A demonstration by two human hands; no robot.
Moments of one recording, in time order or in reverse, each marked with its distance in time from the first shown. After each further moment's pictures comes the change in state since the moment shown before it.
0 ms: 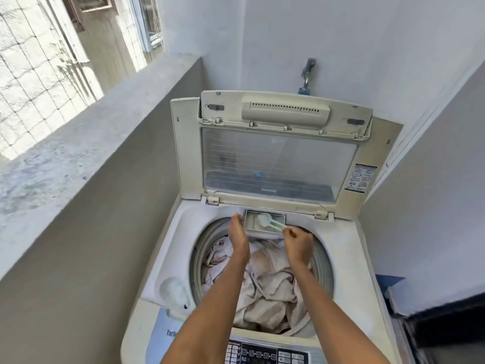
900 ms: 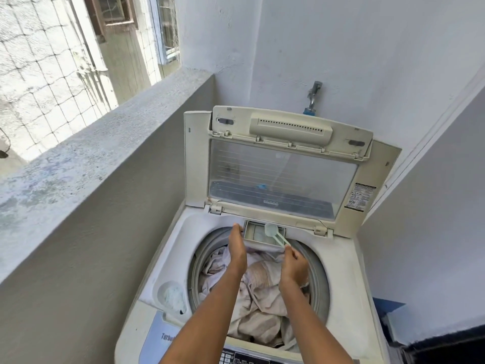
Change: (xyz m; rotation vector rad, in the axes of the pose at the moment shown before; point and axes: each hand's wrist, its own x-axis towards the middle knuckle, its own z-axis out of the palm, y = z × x) left_hand -0.015 0.009 -0.006 -0.005 -0.051 0.013; right_hand -0.027 -0.003 0.002 0.322 0.074 0.295
